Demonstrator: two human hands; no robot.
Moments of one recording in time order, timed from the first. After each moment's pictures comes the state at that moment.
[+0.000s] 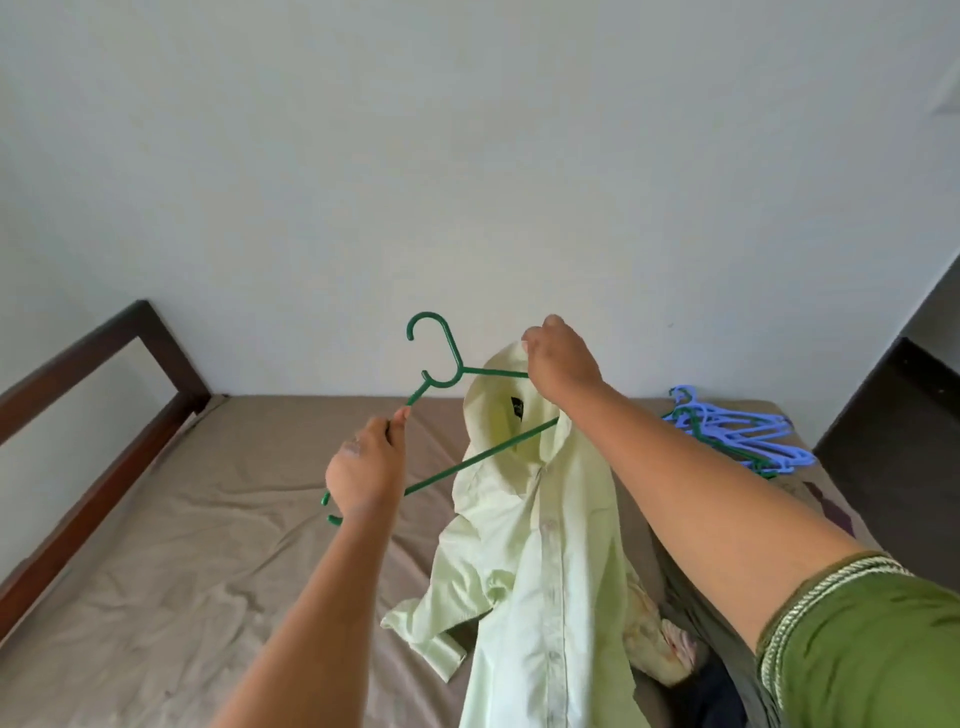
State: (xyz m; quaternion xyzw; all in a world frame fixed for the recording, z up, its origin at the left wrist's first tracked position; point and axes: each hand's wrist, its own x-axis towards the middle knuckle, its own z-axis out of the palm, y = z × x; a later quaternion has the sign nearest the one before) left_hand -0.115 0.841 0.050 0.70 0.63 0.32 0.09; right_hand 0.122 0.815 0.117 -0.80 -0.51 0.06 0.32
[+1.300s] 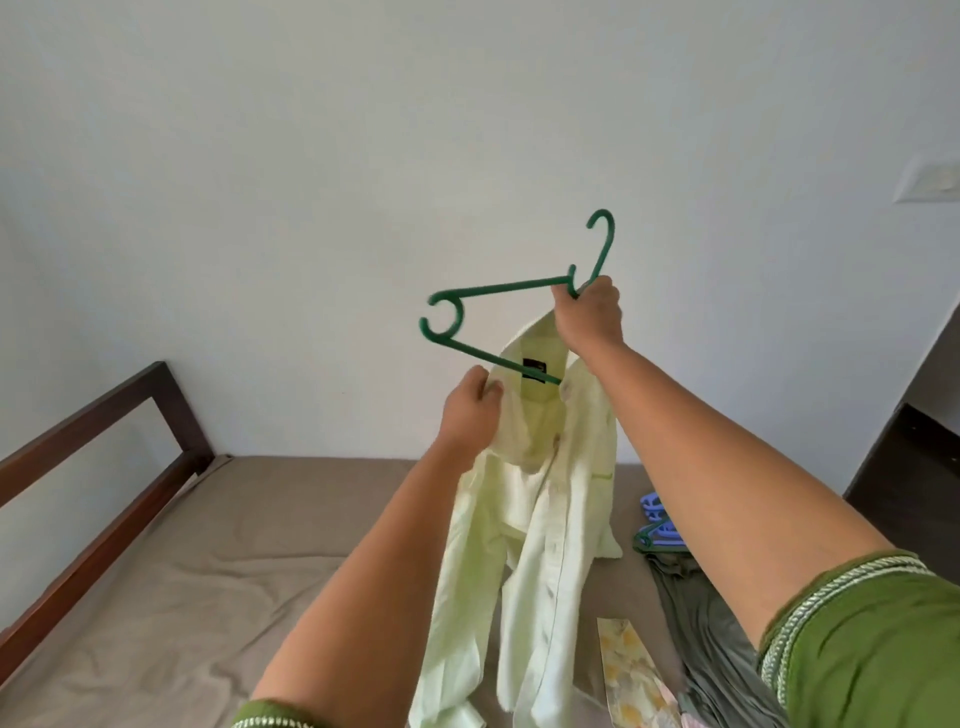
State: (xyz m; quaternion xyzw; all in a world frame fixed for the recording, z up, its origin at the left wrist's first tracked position) left_hand -0.008 0.864 0.152 0.71 0.42 0.36 0.44; right_hand 0.151 0.843 0.234 -0.77 -0.35 0.05 0.54
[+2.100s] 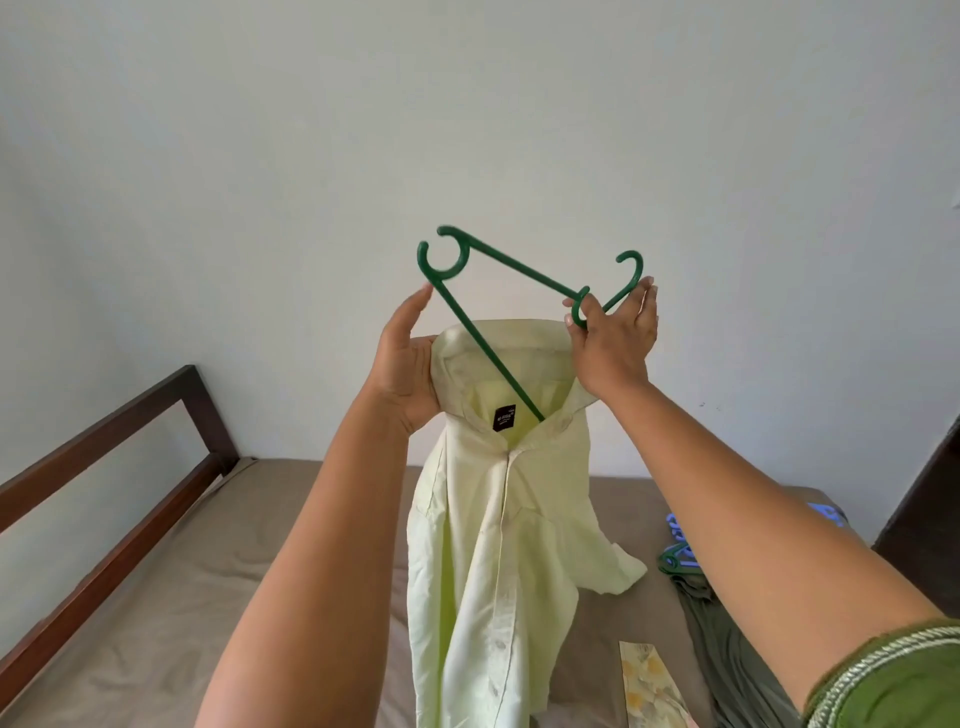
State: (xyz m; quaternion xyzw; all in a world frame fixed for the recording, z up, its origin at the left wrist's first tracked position) left_hand -0.081 0.876 0.245 0.52 0.23 0.31 0.76; right_hand 0.158 0.854 0.202 -0.79 -0.47 -0.16 0.37
